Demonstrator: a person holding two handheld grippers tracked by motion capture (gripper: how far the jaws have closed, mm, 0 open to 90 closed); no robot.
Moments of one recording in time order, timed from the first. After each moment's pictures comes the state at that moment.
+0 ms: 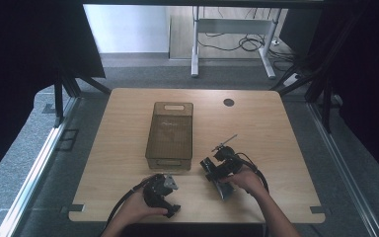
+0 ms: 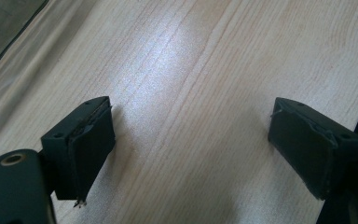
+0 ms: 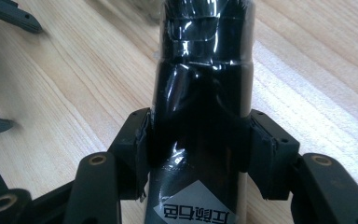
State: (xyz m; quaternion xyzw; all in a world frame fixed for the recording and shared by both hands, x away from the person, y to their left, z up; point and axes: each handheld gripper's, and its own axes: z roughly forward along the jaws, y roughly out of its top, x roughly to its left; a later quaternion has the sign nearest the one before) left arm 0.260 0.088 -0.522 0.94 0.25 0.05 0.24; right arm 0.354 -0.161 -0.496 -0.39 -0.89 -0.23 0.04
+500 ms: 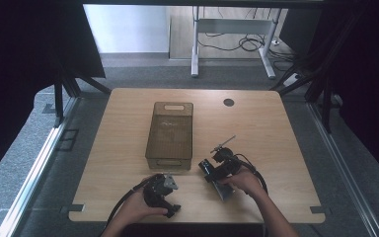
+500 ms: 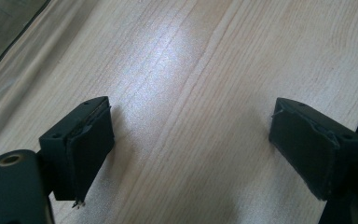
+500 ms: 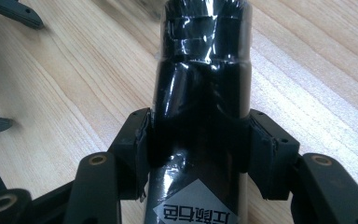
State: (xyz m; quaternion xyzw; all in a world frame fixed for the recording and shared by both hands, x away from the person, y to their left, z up) left arm 0.261 0.088 -0.523 0.94 0.25 0.05 0.24; right arm 0.353 -0.158 -0.500 -0.39 -0.89 -0.23 0.04
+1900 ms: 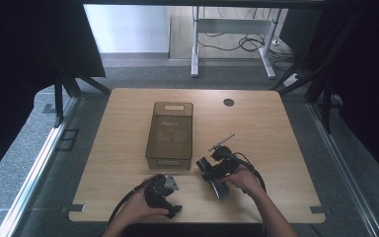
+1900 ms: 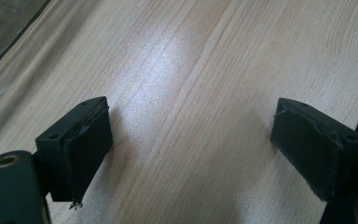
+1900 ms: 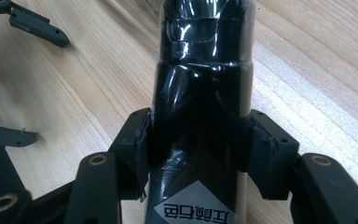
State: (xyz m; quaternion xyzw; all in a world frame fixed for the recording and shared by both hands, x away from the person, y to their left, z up) left arm 0.260 0.086 -0.524 0.93 0.25 0.05 0.25; right arm 0.353 -0.153 -0.493 -0.38 -0.89 -0.25 0.05
